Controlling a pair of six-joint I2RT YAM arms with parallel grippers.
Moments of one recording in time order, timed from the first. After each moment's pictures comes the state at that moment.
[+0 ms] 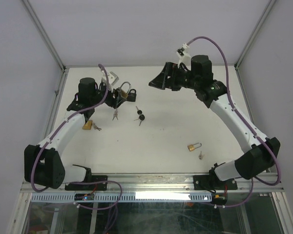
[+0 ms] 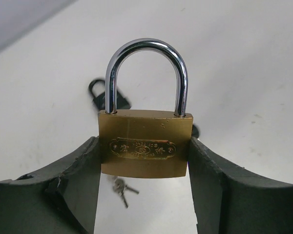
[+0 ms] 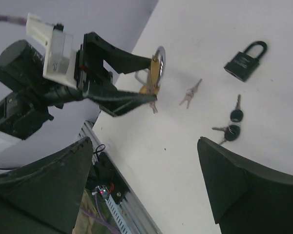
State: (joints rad) left arm -0.21 1.36 0.99 -0.11 0.47 0.20; right arm 0.44 1.39 1.41 -0.38 -0.53 0.56
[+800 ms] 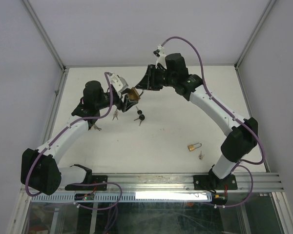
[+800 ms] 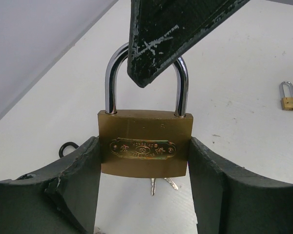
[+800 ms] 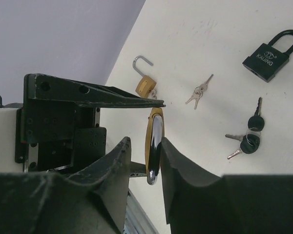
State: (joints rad) left arm -0.37 1.24 0.92 0.13 0.64 0.24; right arm 0.62 1.67 1.63 -0.39 -0.45 0.57
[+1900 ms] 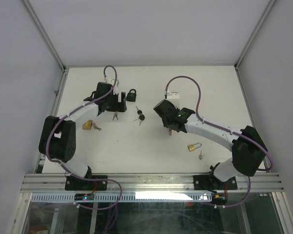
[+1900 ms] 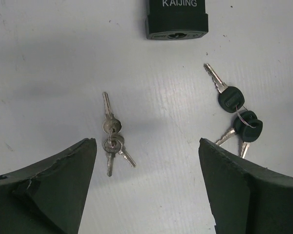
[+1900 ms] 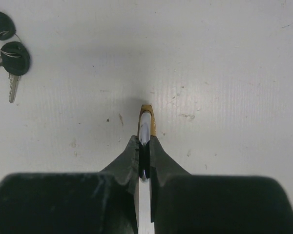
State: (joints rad) left arm -0.29 1.63 1.02 -0.20 0.10 -0.18; right arm 0.86 1.49 1.09 -0.64 0.56 0.65
